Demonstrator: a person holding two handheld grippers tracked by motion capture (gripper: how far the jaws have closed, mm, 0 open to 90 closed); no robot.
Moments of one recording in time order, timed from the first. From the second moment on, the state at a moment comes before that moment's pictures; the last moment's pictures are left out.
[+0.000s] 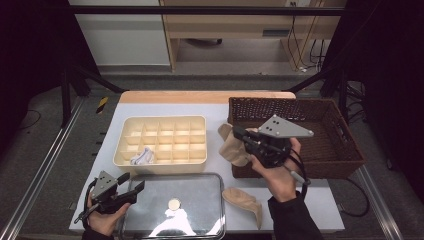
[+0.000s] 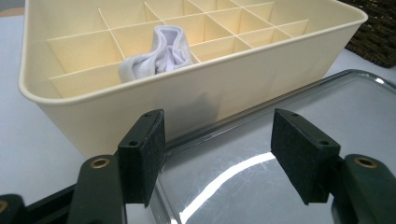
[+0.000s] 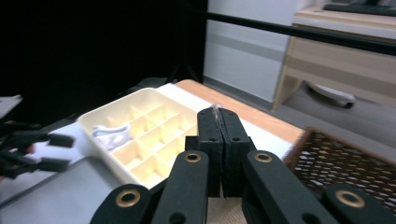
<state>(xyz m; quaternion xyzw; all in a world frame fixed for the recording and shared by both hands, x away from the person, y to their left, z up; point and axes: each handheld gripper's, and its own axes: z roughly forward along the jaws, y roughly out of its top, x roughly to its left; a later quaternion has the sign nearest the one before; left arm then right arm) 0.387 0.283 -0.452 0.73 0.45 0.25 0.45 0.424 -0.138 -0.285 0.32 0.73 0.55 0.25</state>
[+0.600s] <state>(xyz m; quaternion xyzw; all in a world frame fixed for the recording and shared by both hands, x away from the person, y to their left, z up) 0.379 0.270 -0.442 0.73 0.43 0.25 0.47 0.396 -0.083 -0.346 0.28 0.79 0.53 0.15</state>
